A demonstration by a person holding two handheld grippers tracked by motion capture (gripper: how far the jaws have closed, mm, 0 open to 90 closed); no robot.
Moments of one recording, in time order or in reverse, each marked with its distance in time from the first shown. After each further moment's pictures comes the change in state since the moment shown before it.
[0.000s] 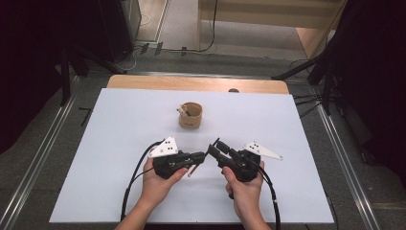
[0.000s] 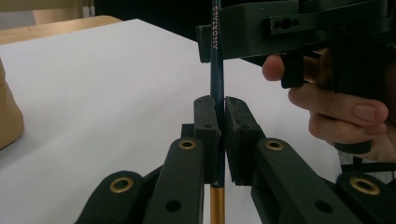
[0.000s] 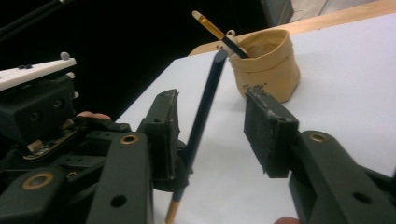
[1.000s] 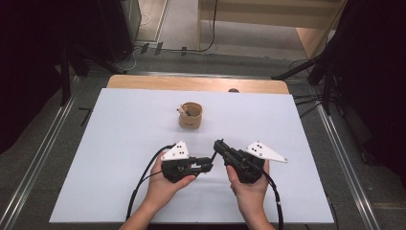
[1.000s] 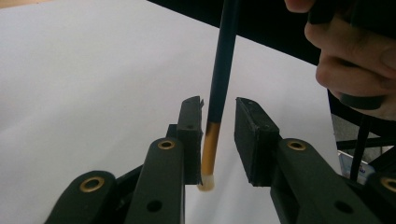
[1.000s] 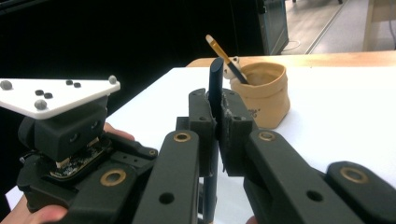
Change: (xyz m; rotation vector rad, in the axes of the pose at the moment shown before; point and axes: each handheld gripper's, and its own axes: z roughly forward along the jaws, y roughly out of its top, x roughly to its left) left arm -0.009 -0.005 0.021 0.096 -0.032 0.003; right arm 0.012 0.013 -0.016 -0.045 -0.036 -0.191
